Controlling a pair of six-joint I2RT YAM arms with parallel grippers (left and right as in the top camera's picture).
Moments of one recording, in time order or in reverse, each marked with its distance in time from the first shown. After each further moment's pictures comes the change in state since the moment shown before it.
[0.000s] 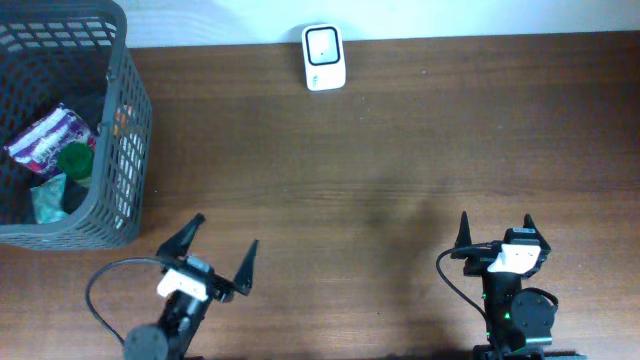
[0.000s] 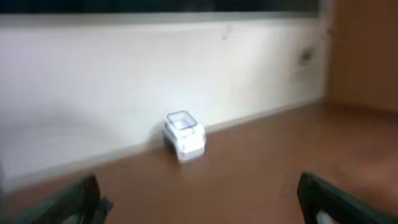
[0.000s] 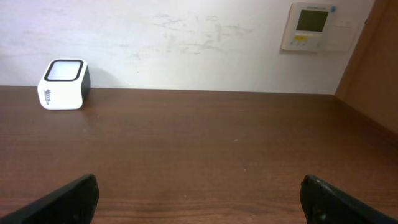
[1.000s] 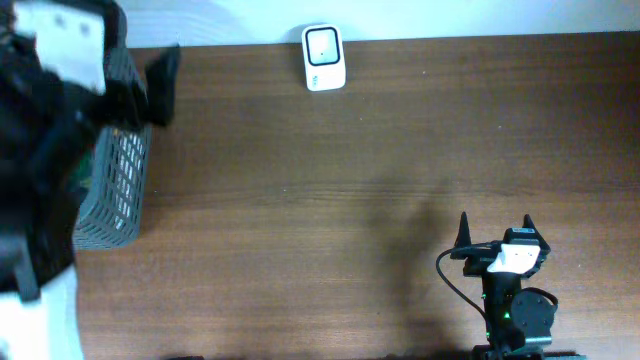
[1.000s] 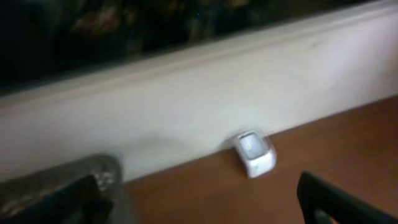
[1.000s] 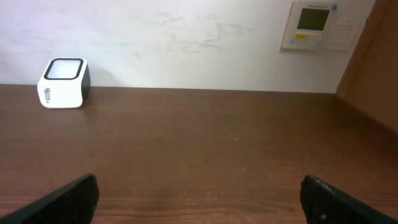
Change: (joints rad) left arm 0.011 1.343 1.981 -1.124 -0.280 0.196; right arm 0.000 0.004 0.000 0.000 -0.001 0.000
